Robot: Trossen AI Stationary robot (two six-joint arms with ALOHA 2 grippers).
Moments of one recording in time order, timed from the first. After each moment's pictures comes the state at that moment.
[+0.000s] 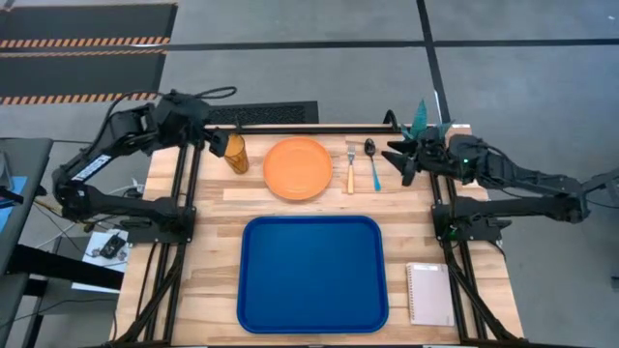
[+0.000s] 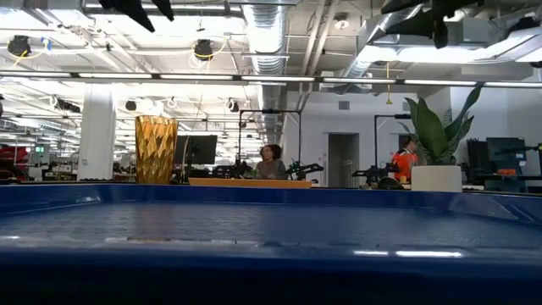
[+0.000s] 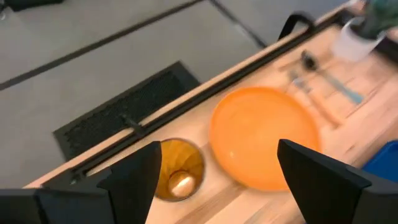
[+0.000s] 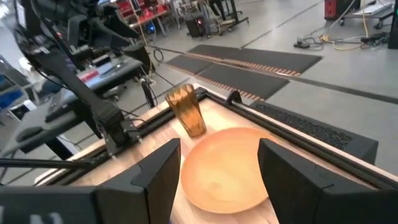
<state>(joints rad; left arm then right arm) 0.49 1.08 1.51 -1.23 -0.33 -0.35 -0.22 0.68 0.79 -0.29 0.23 0.40</state>
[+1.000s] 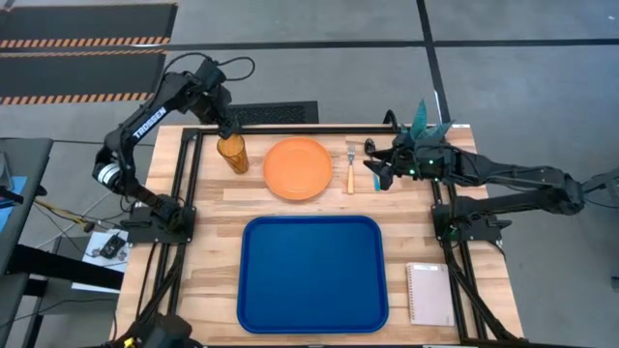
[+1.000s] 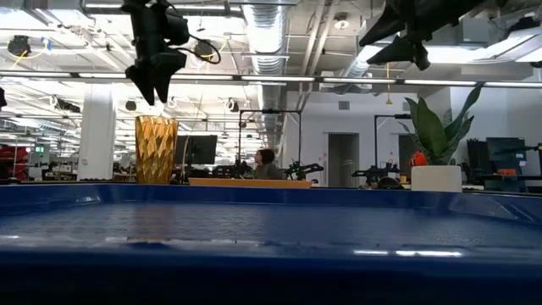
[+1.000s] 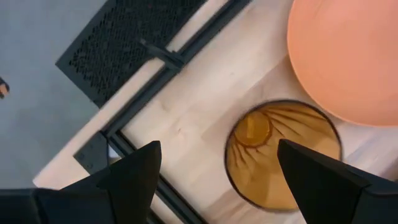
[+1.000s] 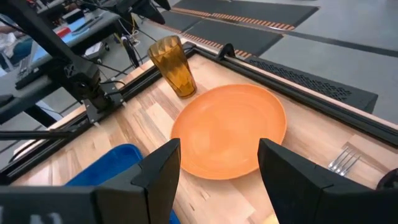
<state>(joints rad) 1.01 1.48 1.49 -1.26 -0.03 0.19 -0.22 0.88 0.79 -0.29 0.21 0.47</state>
